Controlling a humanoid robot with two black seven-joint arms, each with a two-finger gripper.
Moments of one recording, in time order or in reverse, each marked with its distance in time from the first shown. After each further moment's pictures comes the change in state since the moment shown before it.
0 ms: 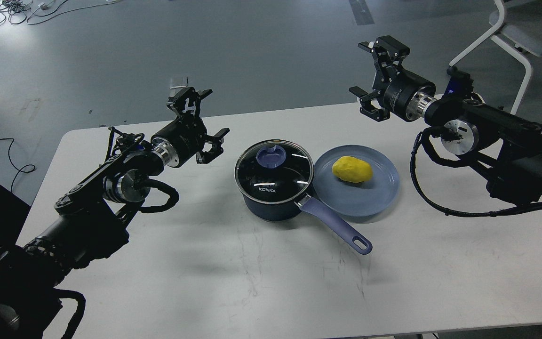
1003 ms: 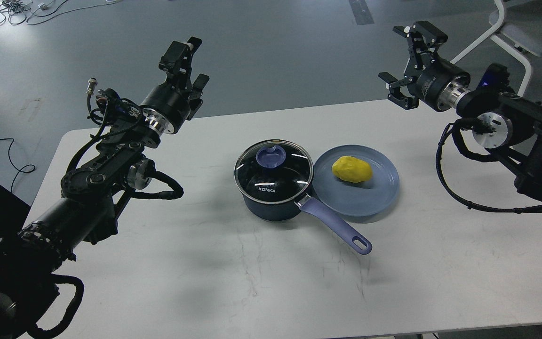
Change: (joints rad) left arm -0.071 0.013 0.014 -0.076 0.583 0.312 -0.401; right arm -0.053 -0.091 0.097 0.005 0.004 0.018 0.016
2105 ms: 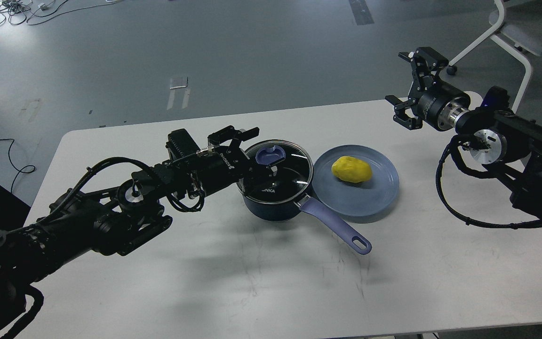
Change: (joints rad) left arm -0.048 0.054 0.588 -0.107 1.084 0.538 -0.003; right arm -0.040 0.042 -0.021 -0.036 -0.004 -0.047 -0.032
